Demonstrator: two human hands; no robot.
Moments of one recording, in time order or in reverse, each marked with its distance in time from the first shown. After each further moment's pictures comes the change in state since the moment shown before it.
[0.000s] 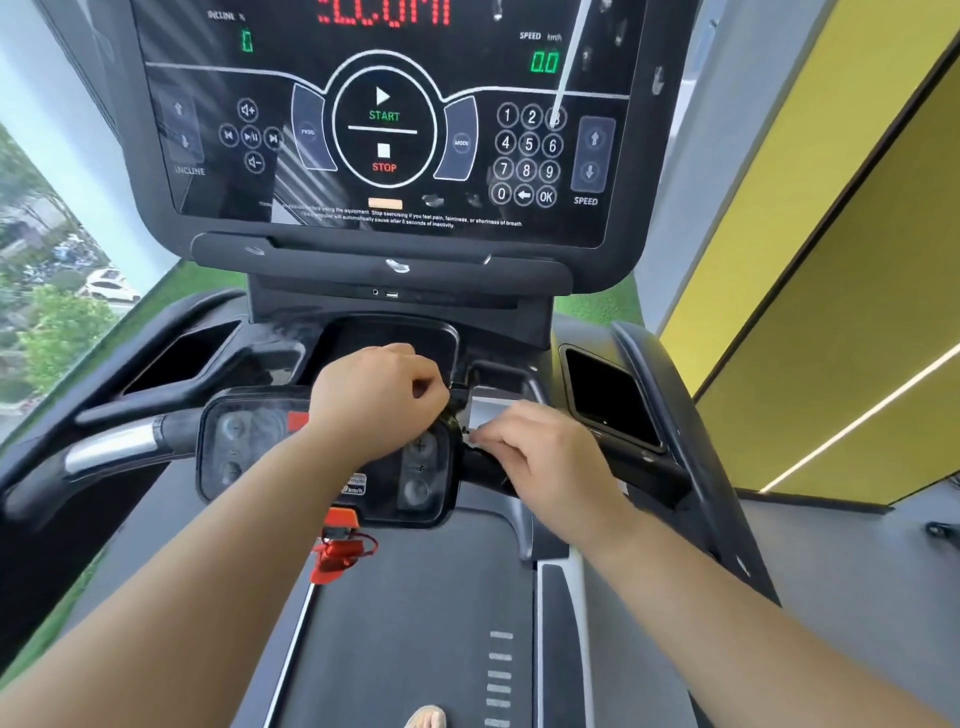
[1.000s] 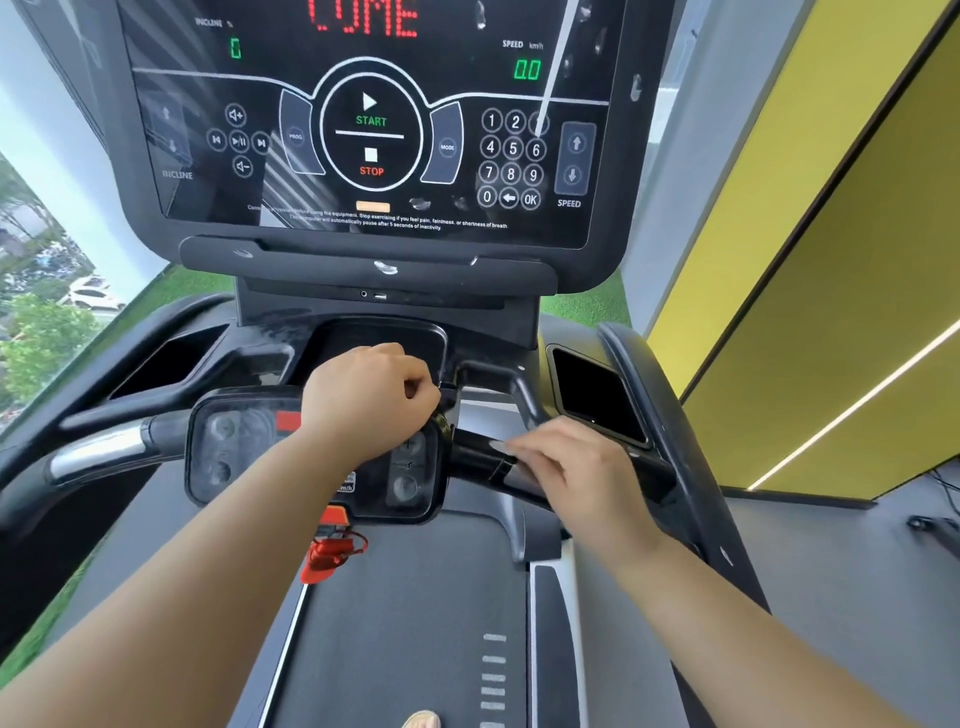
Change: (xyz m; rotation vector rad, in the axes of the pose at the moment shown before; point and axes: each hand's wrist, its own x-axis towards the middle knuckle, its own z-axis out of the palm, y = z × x) left_hand -0.001 0.003 0.003 0.034 0.030 0.009; right_hand -0.032 0.017 -0.013 0.003 0.141 0.108
